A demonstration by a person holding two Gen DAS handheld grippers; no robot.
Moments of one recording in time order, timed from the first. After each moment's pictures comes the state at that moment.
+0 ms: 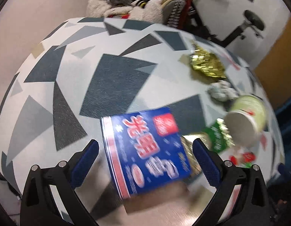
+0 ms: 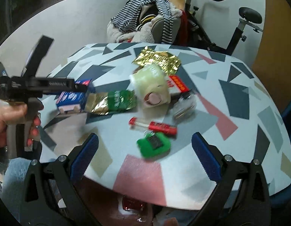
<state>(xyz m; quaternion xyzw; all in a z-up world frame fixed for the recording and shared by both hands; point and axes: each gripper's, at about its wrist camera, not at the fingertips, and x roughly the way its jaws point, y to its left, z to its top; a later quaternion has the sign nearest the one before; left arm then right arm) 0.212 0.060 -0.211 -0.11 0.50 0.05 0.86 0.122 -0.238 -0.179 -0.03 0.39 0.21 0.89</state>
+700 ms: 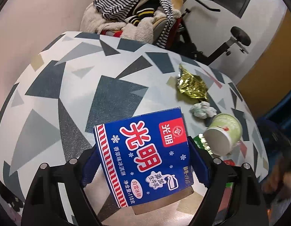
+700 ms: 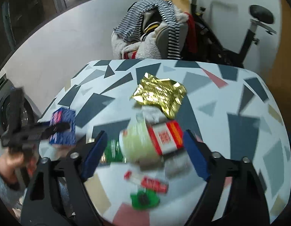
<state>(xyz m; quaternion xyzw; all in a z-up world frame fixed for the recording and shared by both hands) 0.190 0.079 -0.164 -0.14 0.44 -0.02 0.89 0.238 -0.232 -0.126 0.00 0.41 0.26 0.87</state>
